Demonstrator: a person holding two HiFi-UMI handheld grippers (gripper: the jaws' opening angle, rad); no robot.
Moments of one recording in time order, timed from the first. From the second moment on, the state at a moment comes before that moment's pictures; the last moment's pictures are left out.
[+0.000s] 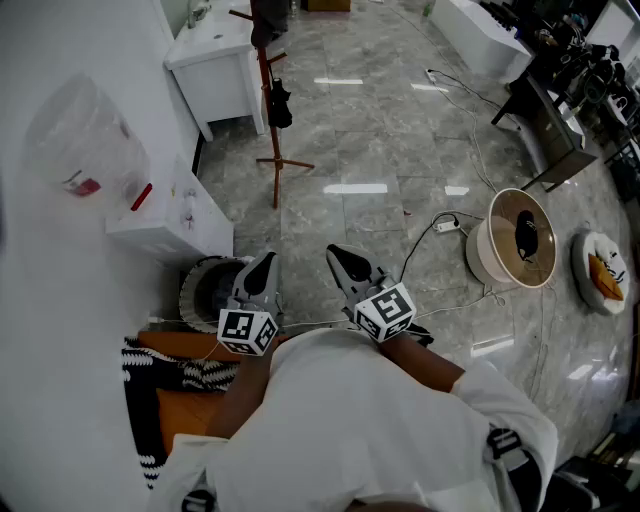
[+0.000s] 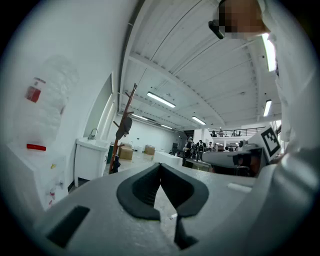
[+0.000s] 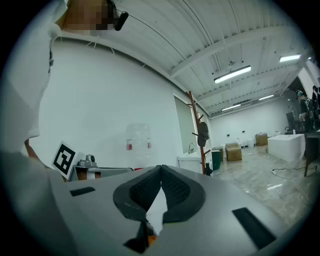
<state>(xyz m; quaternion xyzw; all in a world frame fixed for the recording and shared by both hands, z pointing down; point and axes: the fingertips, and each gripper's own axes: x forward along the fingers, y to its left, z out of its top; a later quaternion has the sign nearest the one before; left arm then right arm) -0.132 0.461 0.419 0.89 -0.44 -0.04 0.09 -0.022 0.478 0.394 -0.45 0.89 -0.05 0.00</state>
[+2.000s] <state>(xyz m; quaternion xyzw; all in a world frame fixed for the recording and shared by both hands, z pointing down) -0.039 0.278 0.465 0.86 -0.49 0.01 0.15 0.118 0.277 0.429 -0.45 0.88 -0.13 0.01</state>
